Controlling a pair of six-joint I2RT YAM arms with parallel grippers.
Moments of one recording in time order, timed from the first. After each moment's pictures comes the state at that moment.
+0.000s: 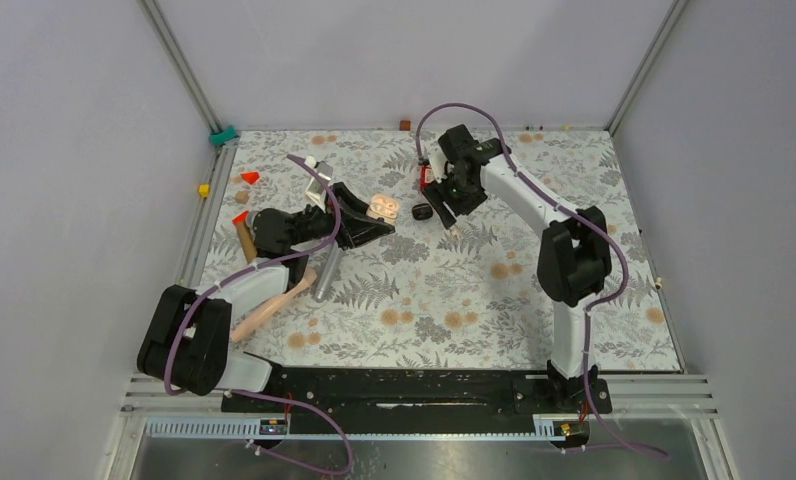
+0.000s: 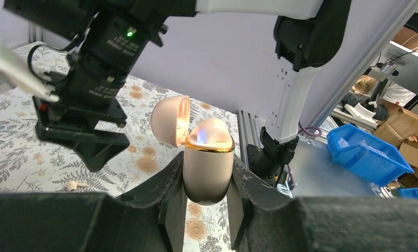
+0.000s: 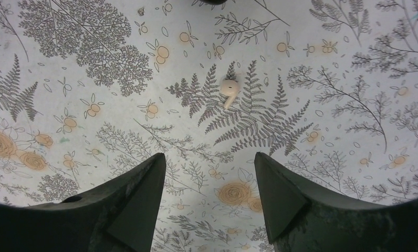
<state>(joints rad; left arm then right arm) -0.33 1.38 0.63 1.27 1.06 -0.84 0.48 1.99 1.77 -0.98 -0.07 -0.21</state>
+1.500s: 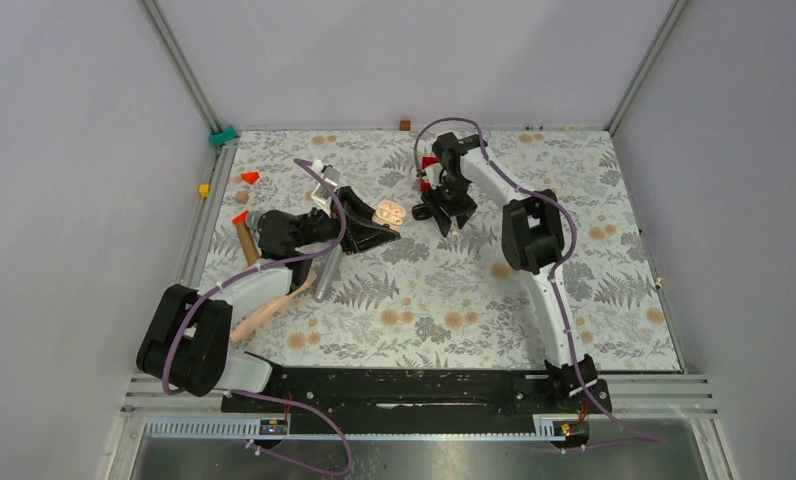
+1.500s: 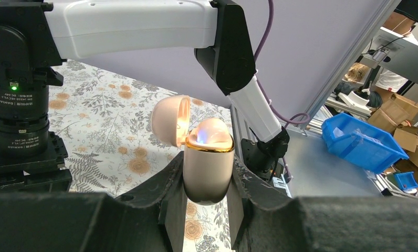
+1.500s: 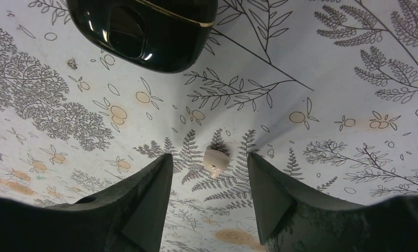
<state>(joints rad) -0.37 1.38 0.63 1.28 1.07 -0.82 0.42 2.48 2.22 -1.25 -0.17 -0.21</state>
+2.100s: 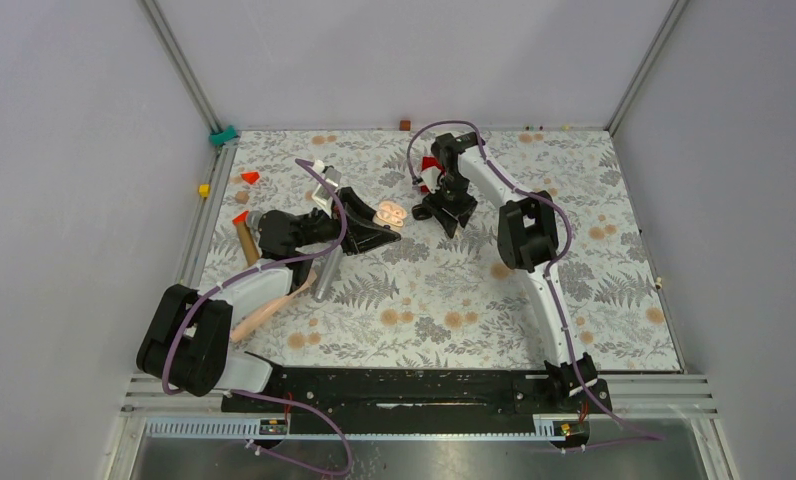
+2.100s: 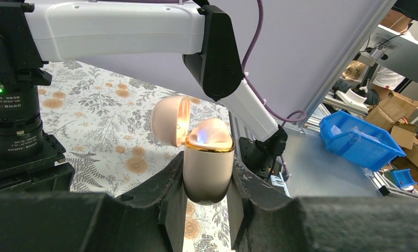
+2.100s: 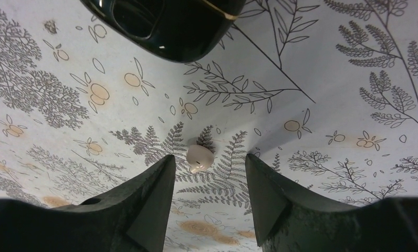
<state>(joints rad) -0.38 1.38 0.63 1.28 1.08 -0.82 0.42 2.56 2.34 -1.36 -0.15 -0.41</state>
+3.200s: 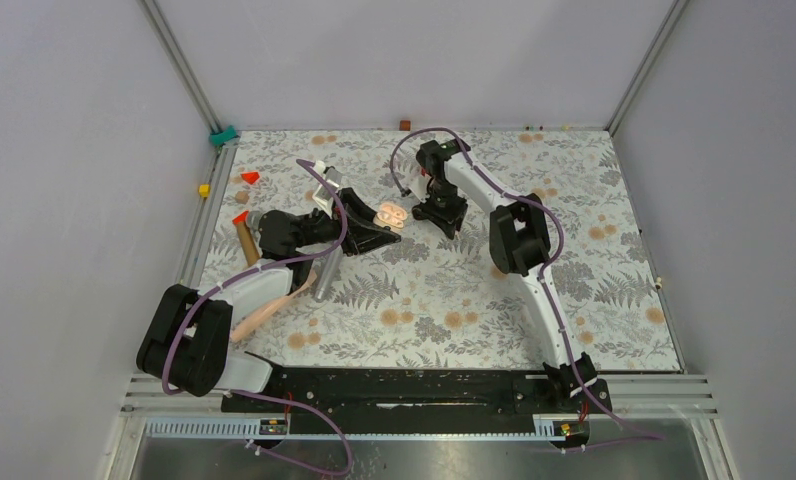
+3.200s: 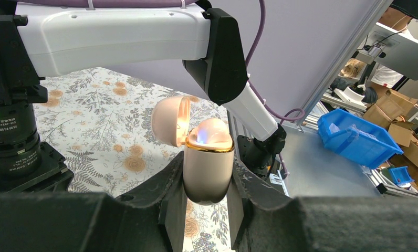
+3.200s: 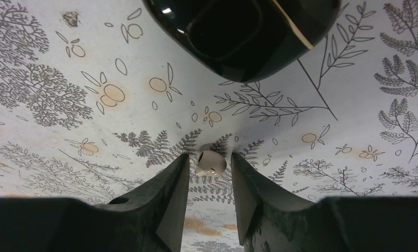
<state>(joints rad) -0.38 1.38 0.63 1.27 1.09 -0.82 0.49 2.56 2.33 -1.37 -0.05 -0.52</state>
